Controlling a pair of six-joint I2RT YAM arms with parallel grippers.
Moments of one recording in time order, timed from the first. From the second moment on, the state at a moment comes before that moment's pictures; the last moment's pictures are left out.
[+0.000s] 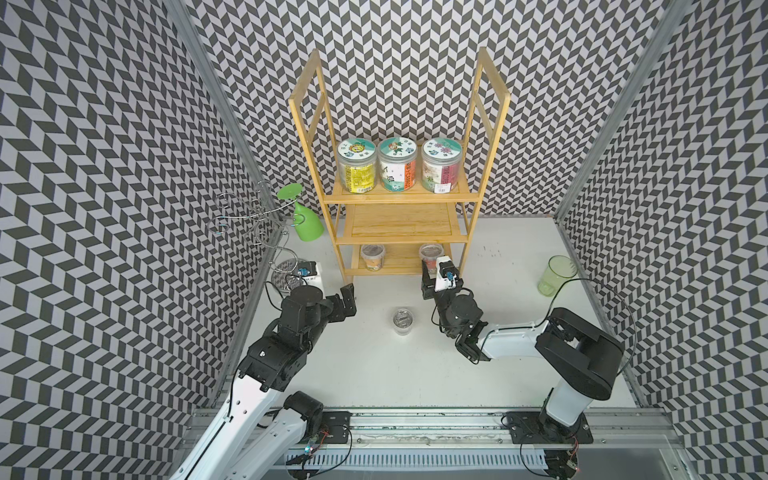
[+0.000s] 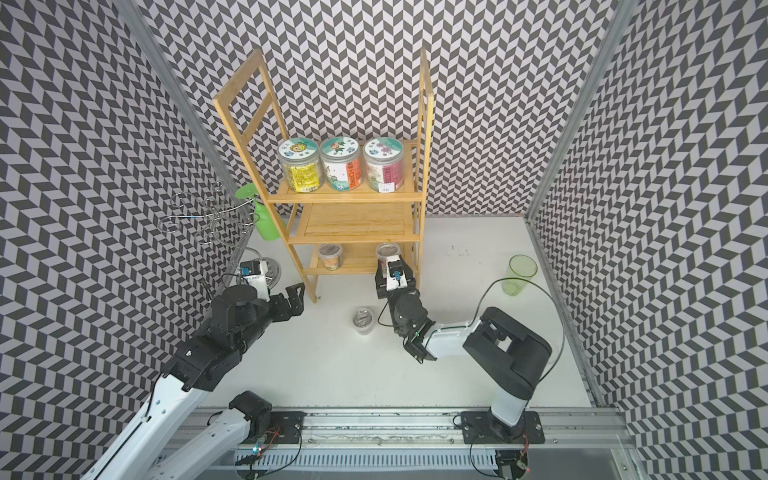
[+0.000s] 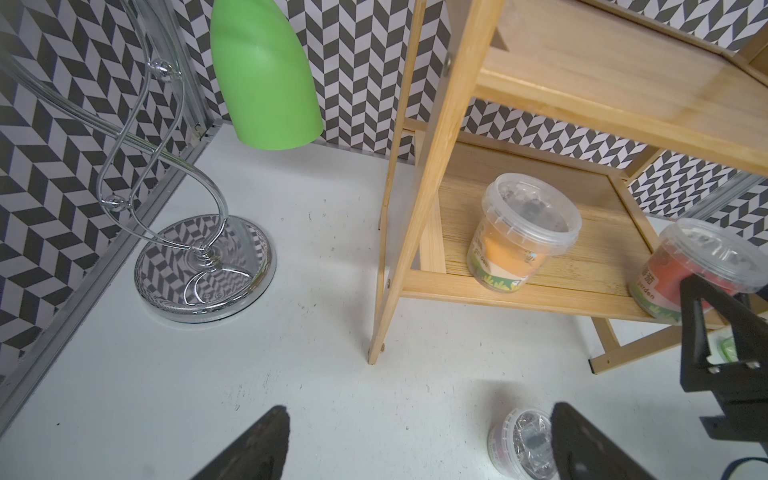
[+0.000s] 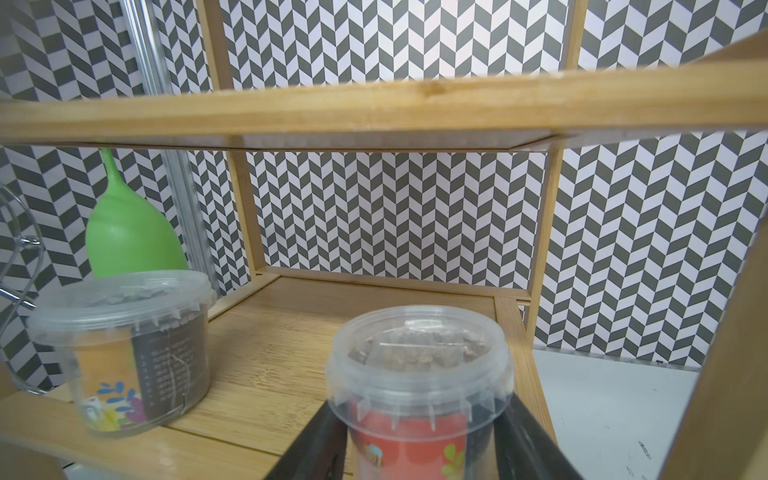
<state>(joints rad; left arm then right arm) -0.44 0.68 0.82 -0.61 -0.28 -0.41 0.91 1.72 0.70 1.21 0.67 -0.12</state>
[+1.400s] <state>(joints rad) -0.44 0.68 0.82 -0.61 -0.28 -0.41 0.91 1.75 0.71 1.10 0.73 -0.06</state>
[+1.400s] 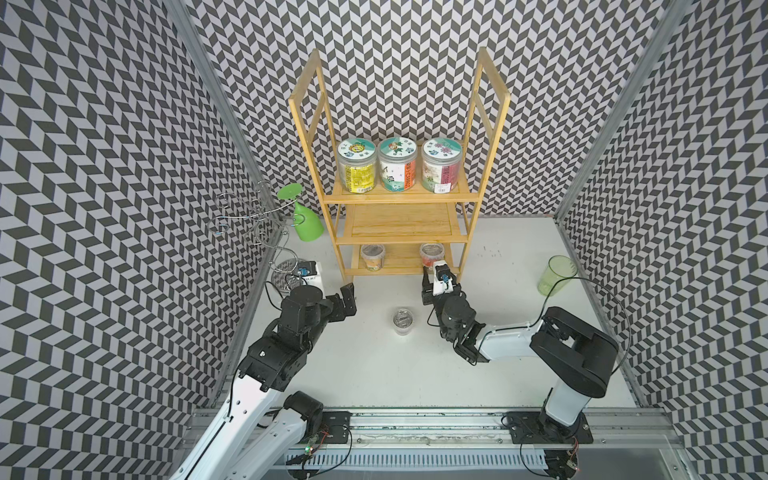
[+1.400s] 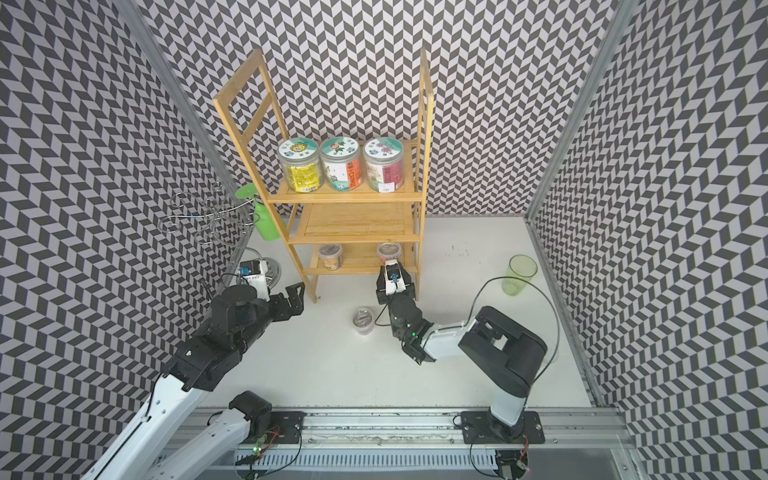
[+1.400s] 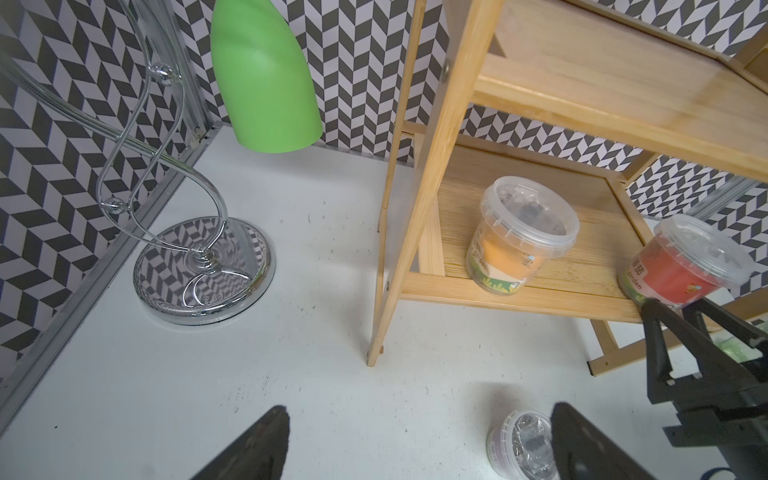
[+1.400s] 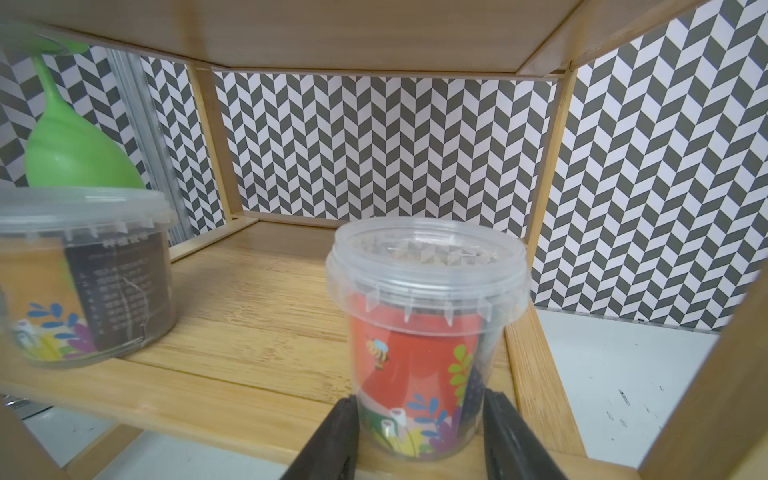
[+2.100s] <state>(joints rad) -0.44 0.68 0.82 -0.61 -0.28 -0.41 0.87 1.80 0.79 1.10 0.73 -0.03</state>
